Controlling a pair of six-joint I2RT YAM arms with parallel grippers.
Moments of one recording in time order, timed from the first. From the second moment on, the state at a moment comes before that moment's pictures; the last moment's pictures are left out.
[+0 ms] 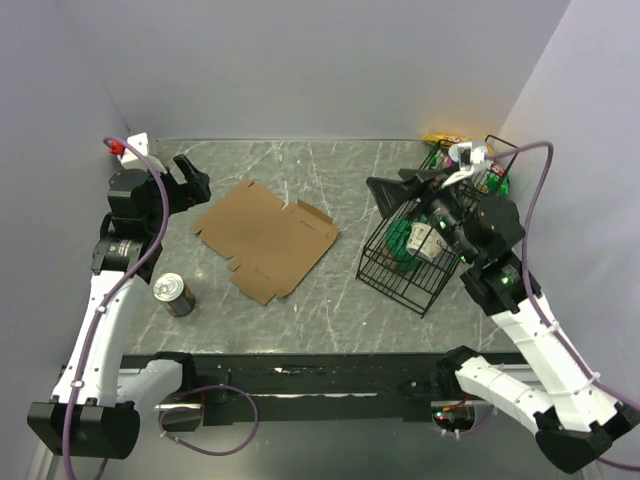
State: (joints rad) left arm -0.06 0.99 1.10 -0.33 -0.02 -0.35; right arm 0.49 0.86 1.06 -0.05 -0.07 0.41
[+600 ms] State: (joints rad) left arm -0.08 0.99 1.01 -0.29 -0.01 -0.31; right arm 1.05 1.57 1.33 -0.29 0.20 0.69
